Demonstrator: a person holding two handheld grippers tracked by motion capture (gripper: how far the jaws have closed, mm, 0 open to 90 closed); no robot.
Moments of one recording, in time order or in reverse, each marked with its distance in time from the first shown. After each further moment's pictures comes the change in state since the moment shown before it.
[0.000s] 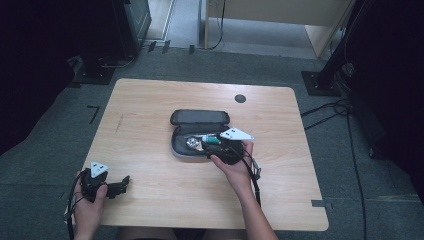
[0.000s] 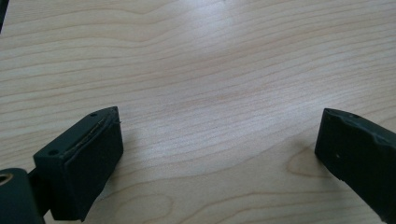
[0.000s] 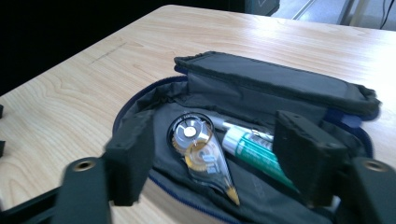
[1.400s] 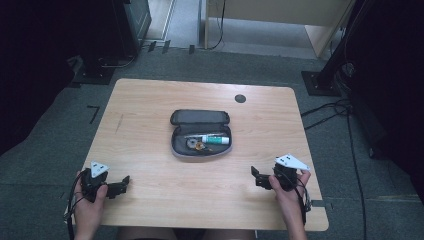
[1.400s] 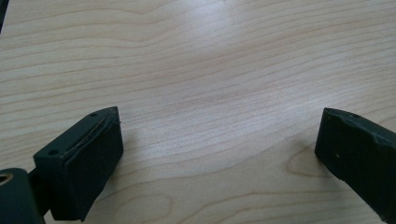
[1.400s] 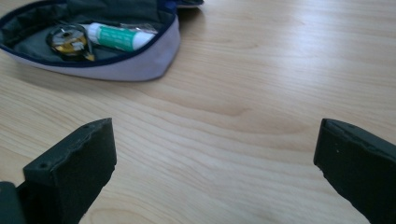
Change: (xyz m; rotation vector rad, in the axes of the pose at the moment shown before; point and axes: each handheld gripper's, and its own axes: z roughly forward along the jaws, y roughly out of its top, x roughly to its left) left arm 0.000 0.000 0.000 0.002 0.000 0.003; right arm -0.077 -0.075 -0.119 0.079 -0.254 0.067
